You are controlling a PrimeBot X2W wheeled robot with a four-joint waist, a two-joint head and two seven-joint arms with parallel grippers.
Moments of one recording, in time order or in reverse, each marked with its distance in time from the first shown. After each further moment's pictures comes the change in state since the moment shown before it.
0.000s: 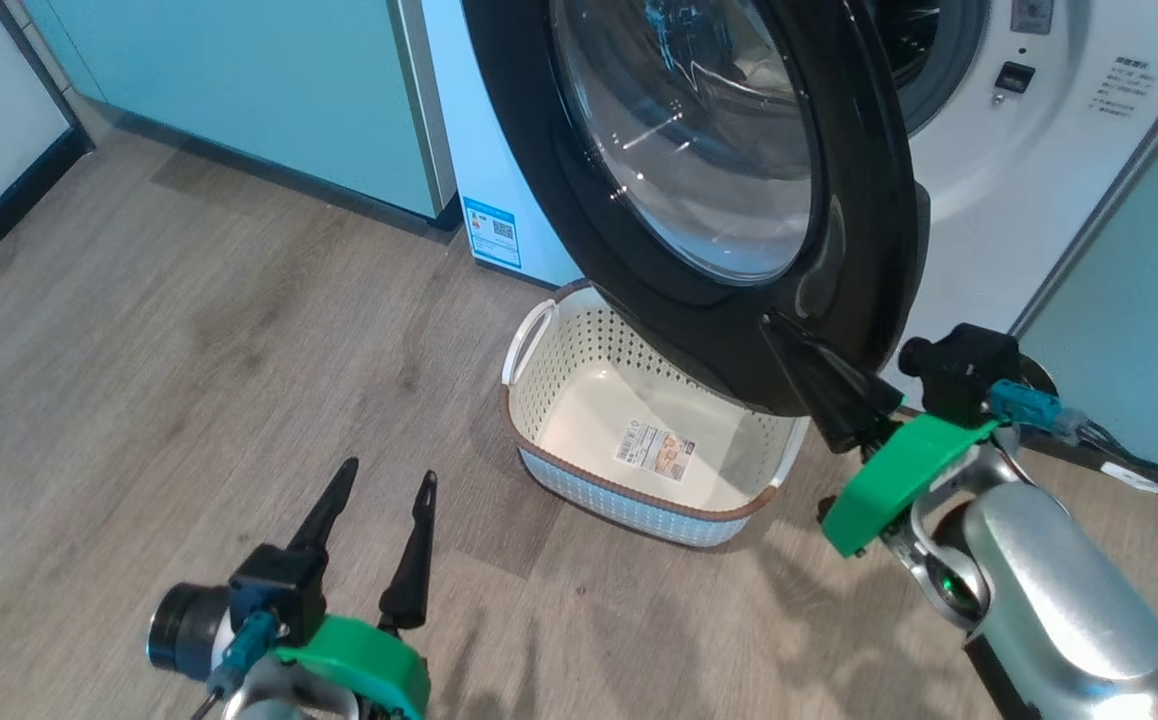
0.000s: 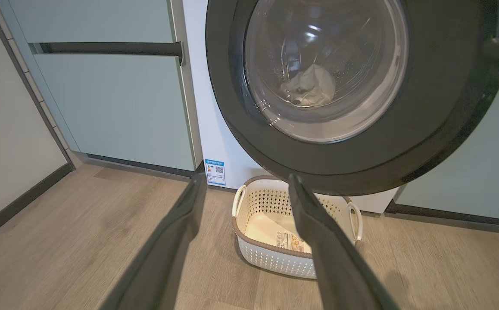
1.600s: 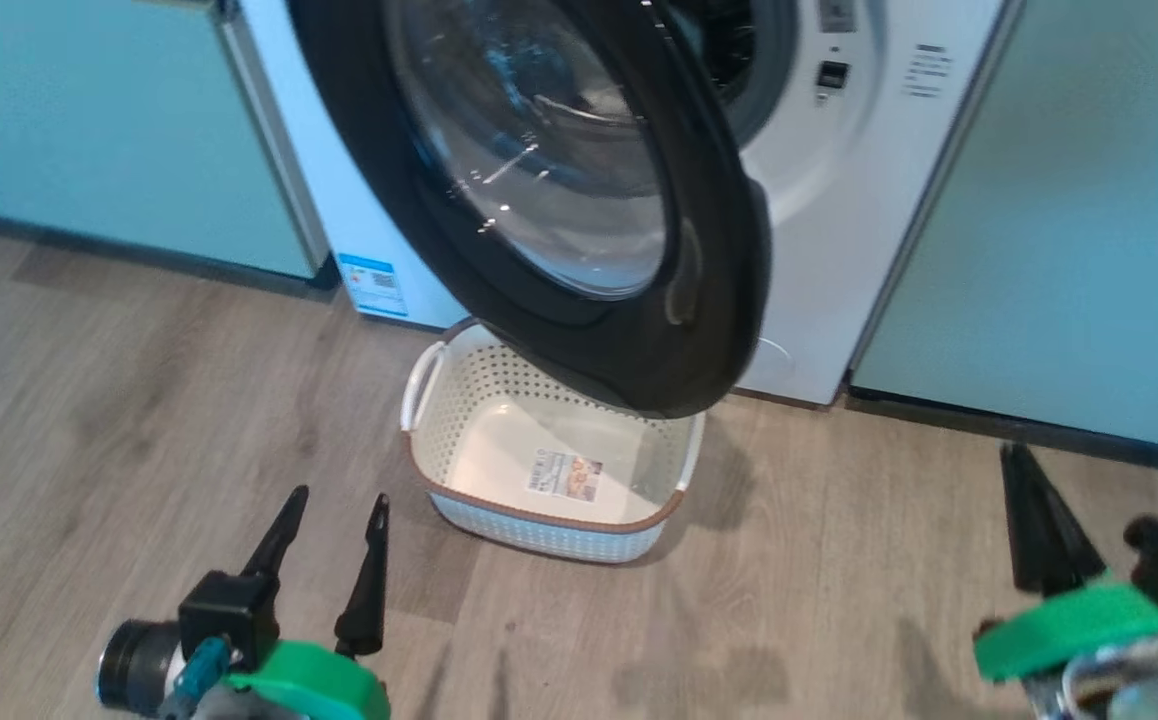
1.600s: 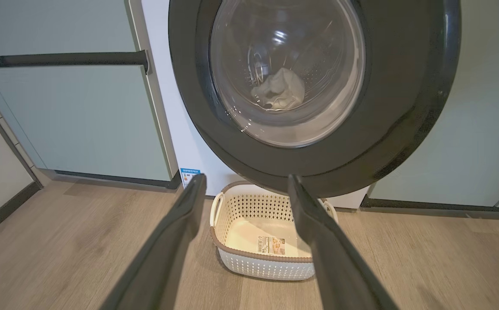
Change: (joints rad) left arm 0.095 0.037 0.068 -0.072 -0.009 0.033 0.033; right arm 0.459 0.048 -0.455 -0.217 -0.119 0.000 -0.053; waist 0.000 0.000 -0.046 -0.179
